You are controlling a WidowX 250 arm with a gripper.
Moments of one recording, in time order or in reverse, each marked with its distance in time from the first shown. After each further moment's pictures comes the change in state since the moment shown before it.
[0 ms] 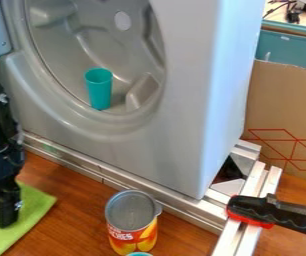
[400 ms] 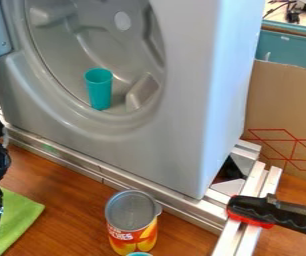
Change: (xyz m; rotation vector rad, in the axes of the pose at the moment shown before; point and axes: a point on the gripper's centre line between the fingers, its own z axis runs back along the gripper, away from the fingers) arm -0.024 -0.001 0.006 0.001 0.057 0.007
